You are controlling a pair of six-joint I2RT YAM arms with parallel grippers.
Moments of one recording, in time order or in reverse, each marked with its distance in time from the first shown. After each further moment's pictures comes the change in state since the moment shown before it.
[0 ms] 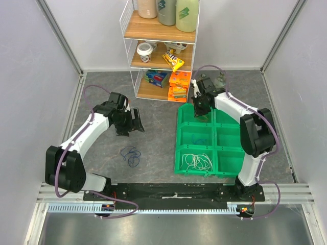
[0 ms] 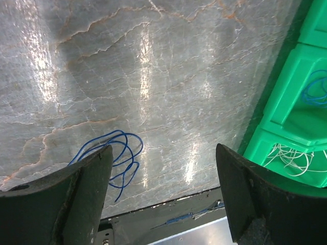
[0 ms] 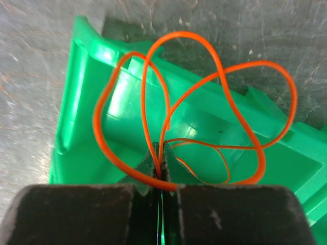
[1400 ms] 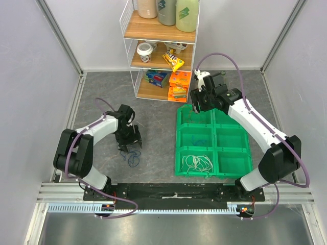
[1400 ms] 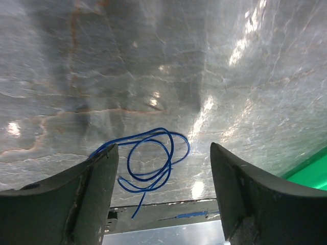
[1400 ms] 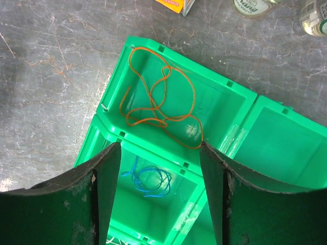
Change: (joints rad) left arm -0.019 0.183 -0.144 0.006 -0.082 -0.115; right arm 0.080 -0.343 0.007 -0.120 0.123 -0.076
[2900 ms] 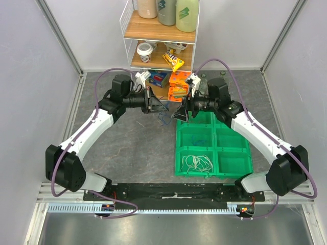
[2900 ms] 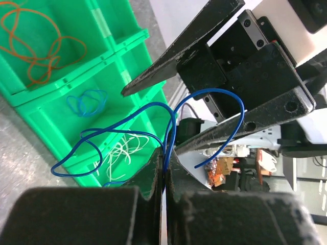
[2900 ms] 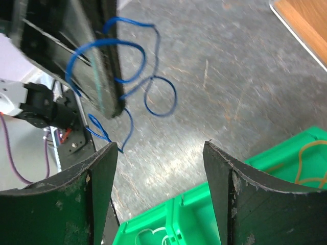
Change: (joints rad) left arm -0.108 -0.159 0.288 0.526 0.713 -0.145; right arm 0.033 -0.134 -0.236 0.449 -0.689 0.056
